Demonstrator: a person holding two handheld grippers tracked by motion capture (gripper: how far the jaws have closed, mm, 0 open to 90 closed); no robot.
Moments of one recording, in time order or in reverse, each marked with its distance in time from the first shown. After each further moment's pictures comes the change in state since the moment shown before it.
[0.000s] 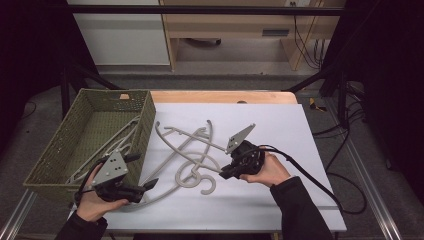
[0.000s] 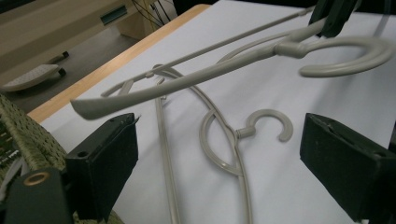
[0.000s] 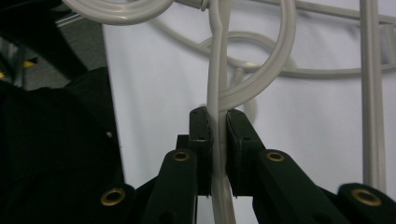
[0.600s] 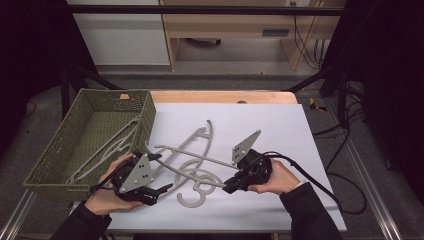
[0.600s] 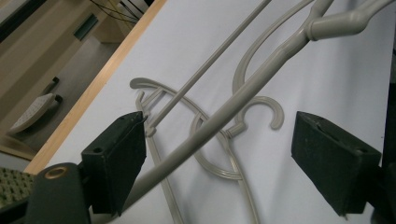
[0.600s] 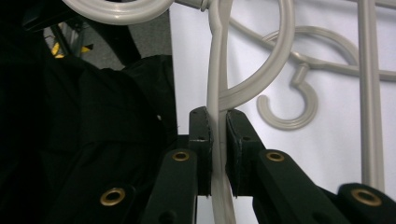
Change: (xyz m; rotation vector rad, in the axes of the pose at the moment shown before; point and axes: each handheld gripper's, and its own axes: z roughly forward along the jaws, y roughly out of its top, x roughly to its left) left arm -0.026 0.033 0.025 0.121 -0.061 0.316; right arm 0.020 -0.011 -0.014 0.000 0.176 -0.065
